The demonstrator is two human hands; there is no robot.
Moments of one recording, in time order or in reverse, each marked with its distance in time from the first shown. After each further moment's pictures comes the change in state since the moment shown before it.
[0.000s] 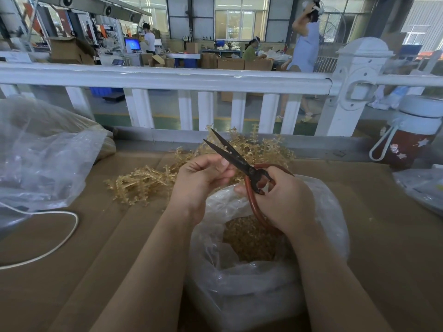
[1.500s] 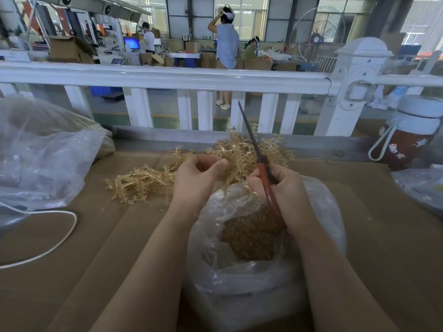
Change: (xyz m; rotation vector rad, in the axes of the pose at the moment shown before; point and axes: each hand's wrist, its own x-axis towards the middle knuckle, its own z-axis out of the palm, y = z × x) left_hand 0.009 -0.010 -0.005 0.461 0.249 0.042; right_hand 0.009 -0.001 -0.002 0.662 -0.142 0.284
